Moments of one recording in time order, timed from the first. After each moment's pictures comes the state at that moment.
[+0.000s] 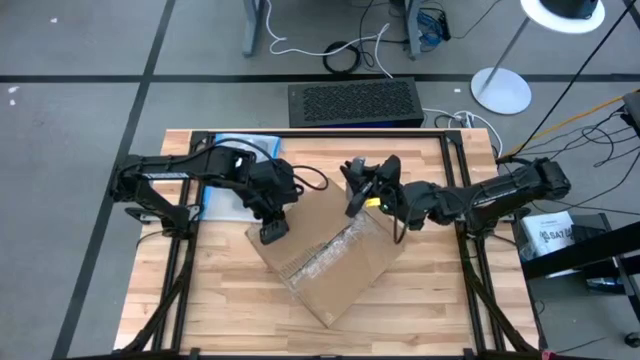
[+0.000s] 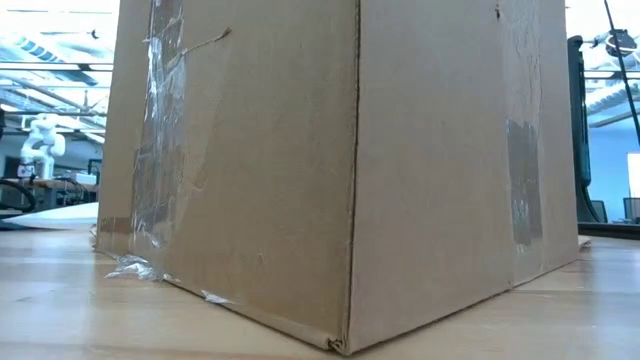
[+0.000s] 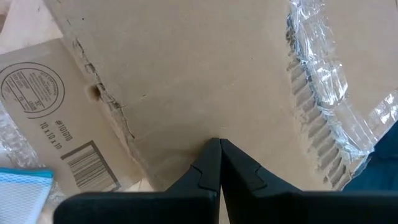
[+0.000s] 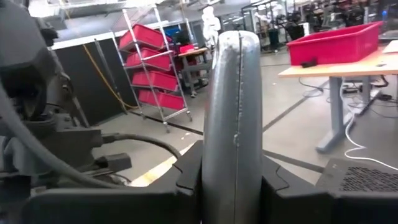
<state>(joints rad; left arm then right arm) -0.03 1.55 1.68 -1.23 0.33 -0.44 0.22 1.34 1.05 0.34 0.90 0.28</state>
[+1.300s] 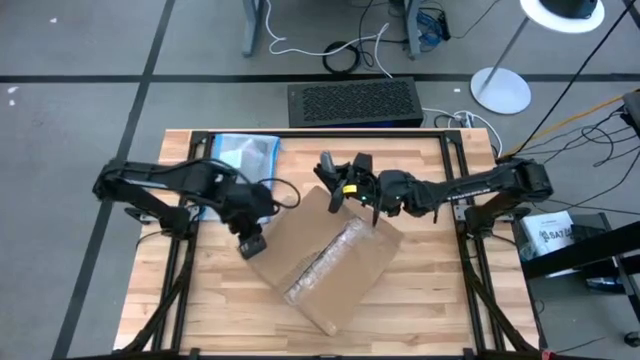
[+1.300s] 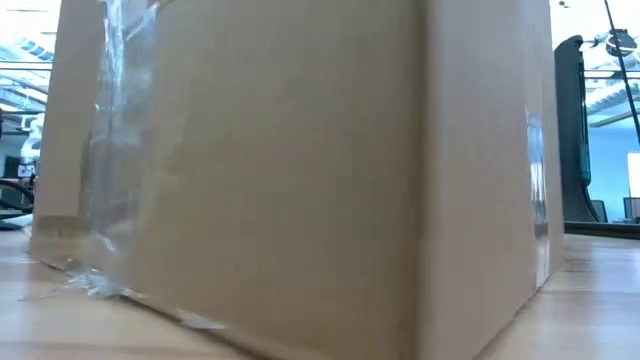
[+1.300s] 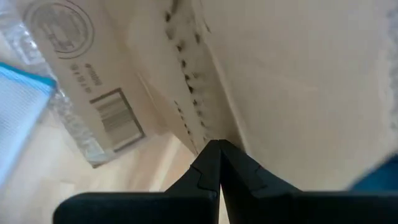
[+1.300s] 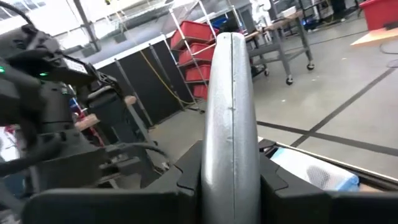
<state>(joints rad) -0.18 1.37 1.54 -1.32 0.24 -0.72 0.05 1.51 1.06 0.53 0.51 0.44</state>
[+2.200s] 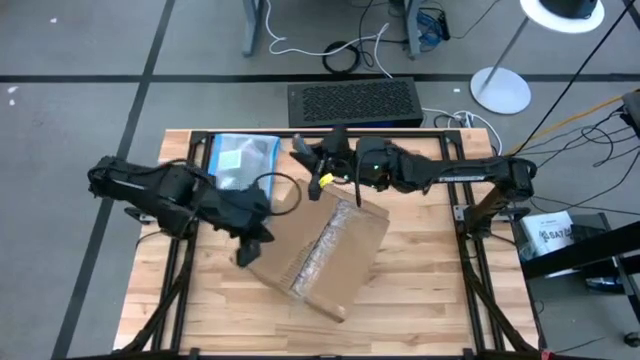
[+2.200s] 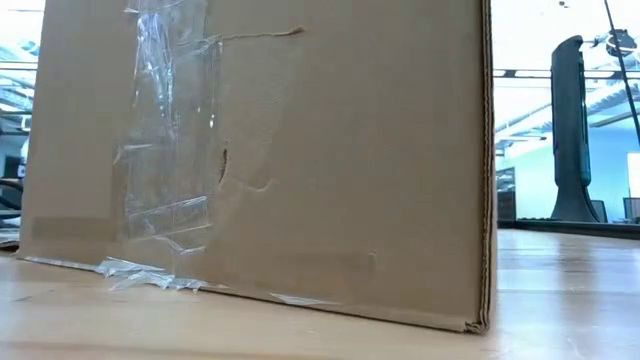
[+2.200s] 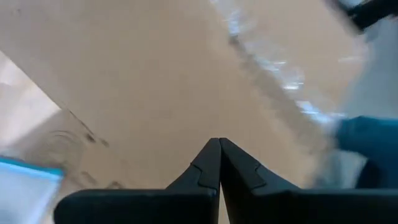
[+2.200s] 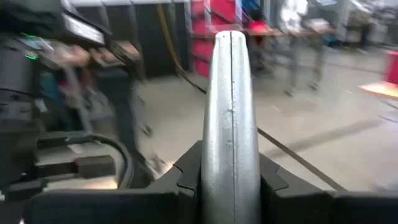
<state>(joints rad) -0.30 1.36 1.65 -1.17 -0.02 -0.64 -0.02 1.63 1.59 0.01 0.35 0.12</state>
